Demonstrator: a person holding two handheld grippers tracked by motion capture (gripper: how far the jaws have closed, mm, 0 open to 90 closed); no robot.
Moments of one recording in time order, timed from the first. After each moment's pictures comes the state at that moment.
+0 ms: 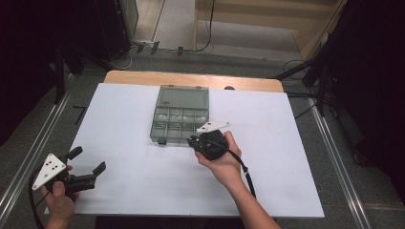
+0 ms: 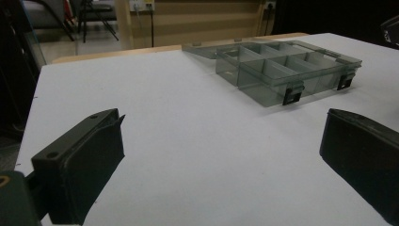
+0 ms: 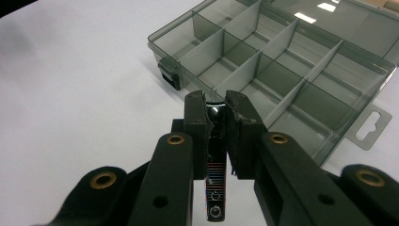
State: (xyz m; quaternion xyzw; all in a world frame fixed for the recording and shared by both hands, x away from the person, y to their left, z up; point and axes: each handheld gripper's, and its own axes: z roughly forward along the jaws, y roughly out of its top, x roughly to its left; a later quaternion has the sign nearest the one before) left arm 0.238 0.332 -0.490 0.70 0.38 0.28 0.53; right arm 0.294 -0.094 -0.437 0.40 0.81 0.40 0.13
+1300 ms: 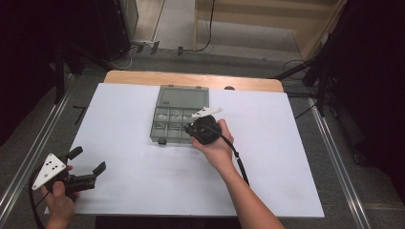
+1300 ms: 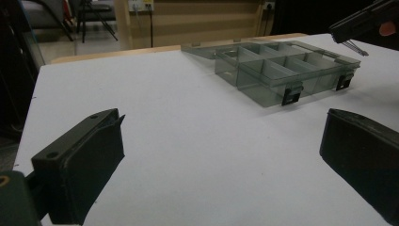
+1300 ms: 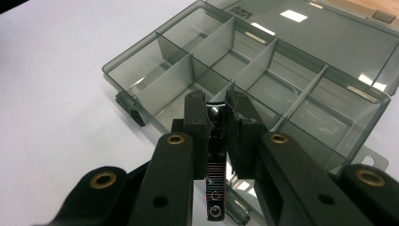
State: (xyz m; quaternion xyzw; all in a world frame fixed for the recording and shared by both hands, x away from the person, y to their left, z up) left arm 0.238 0.332 -0.490 0.70 0.38 0.27 0.53; right arm 0.344 -0.083 -0.447 0.42 0.81 0.39 0.14
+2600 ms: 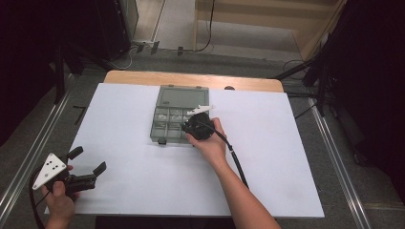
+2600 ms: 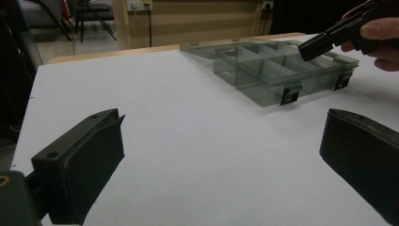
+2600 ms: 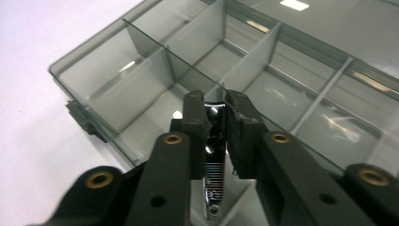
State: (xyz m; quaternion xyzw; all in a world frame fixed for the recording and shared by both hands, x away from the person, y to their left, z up) left arm 0.239 0.332 -0.490 0.70 0.38 0.27 0.53; right arm 0.376 -0.071 -0.477 0.44 0.81 0.37 0.13
